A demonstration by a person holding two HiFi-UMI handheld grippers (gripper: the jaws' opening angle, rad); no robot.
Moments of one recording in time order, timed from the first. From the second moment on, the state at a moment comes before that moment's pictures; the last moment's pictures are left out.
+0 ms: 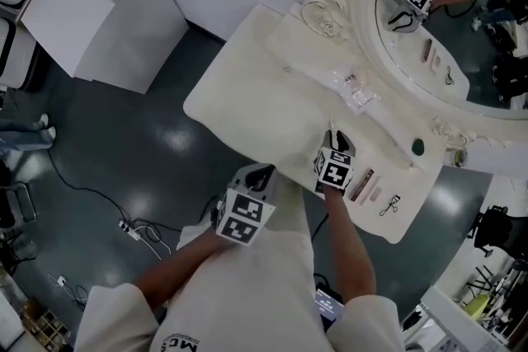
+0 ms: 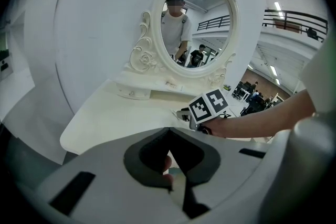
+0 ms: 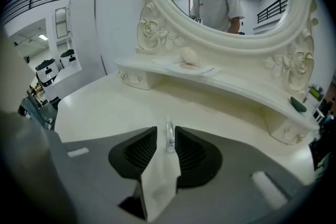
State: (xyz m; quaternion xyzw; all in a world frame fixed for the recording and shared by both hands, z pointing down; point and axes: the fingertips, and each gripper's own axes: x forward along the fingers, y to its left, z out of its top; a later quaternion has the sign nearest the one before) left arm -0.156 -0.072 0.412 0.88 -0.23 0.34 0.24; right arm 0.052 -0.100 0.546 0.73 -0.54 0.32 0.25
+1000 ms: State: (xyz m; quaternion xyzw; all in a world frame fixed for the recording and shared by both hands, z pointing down) left arm -0.145 -0.081 0.416 0.88 -0.24 0.35 0.23; right arm 0.060 -0.116 0.584 0.69 -0.56 0.38 0.27
